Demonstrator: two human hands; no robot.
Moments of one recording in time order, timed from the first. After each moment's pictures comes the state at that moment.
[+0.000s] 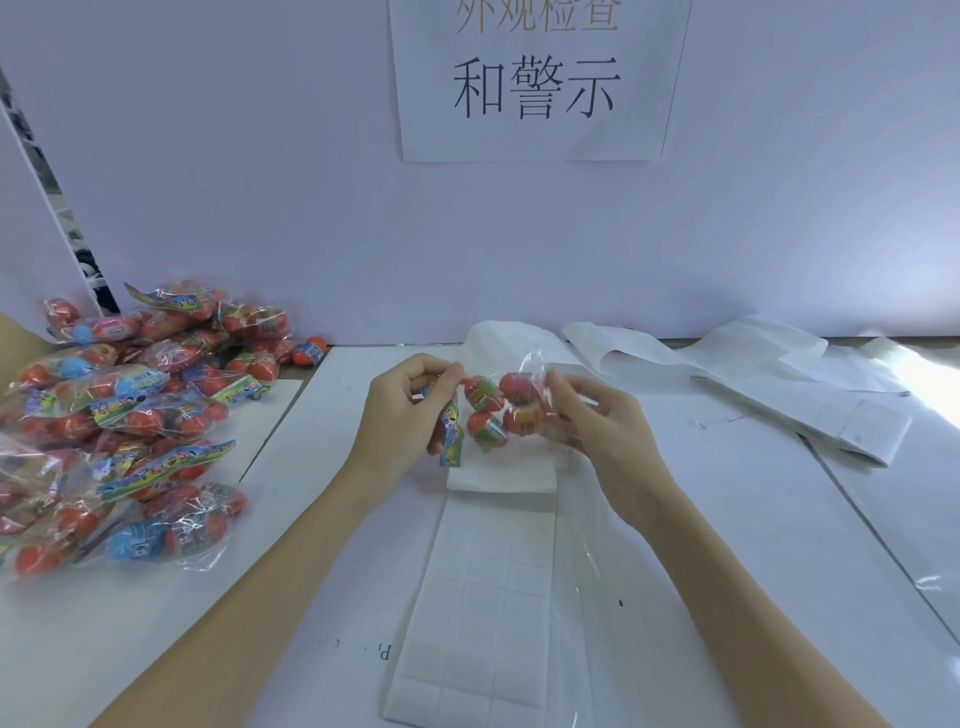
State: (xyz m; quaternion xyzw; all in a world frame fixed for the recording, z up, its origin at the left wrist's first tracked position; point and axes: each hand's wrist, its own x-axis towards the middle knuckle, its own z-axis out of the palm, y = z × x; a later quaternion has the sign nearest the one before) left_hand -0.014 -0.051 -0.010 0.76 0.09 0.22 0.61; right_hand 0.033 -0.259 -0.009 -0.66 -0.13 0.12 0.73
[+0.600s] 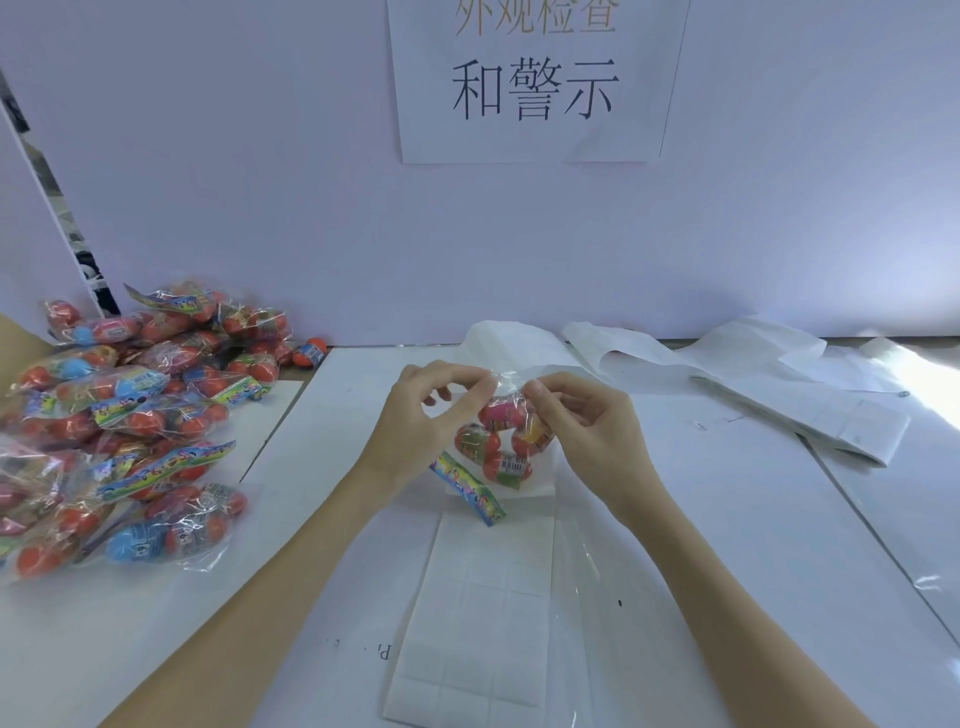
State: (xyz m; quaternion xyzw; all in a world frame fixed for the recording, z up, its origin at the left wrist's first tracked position) left_hand -0.021 -0.059 -0.004 0.82 -0.01 0.19 0.54; right_hand 0.028 -0.250 -0.007 -0.70 -0.25 -0.01 0.66
